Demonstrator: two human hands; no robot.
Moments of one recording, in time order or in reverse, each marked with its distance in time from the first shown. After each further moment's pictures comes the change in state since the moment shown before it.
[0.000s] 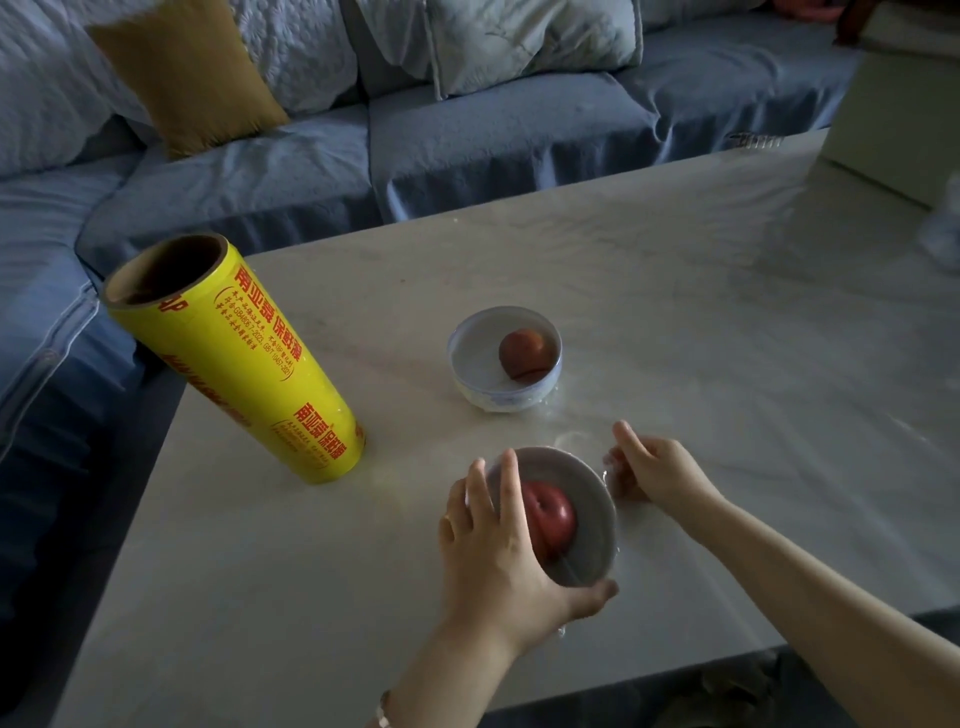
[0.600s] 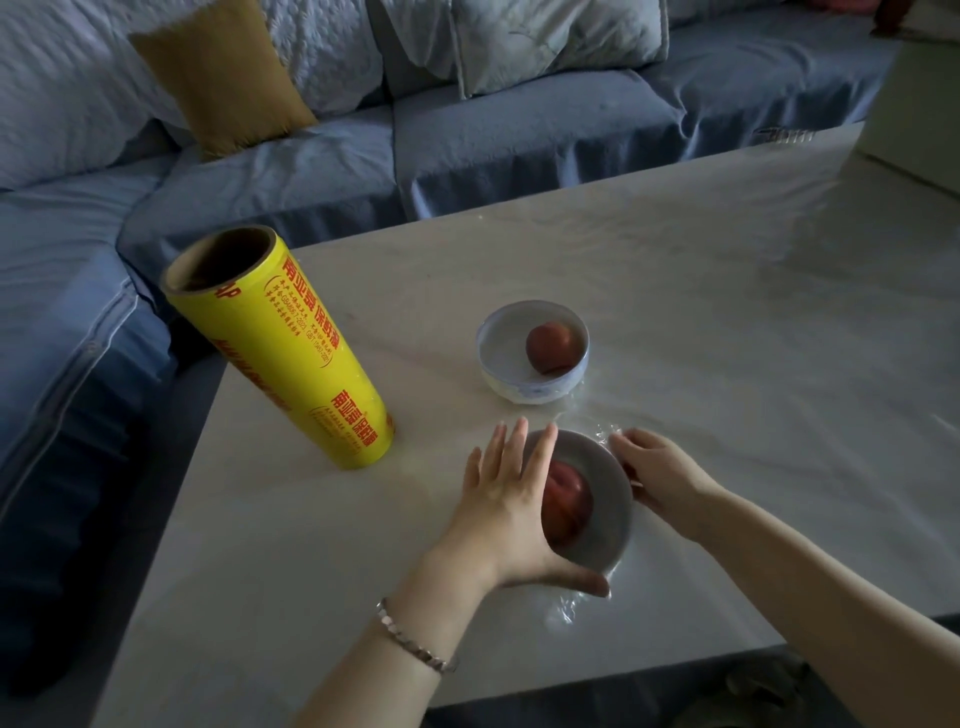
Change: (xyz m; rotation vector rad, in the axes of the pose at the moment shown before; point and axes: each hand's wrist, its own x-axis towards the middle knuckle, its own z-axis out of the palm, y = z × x) left_hand 0.036 -0.024 -0.022 0.107 -0.257 0.250; right_hand -0.021 -0.019 0.024 0.229 -0.183 0.084
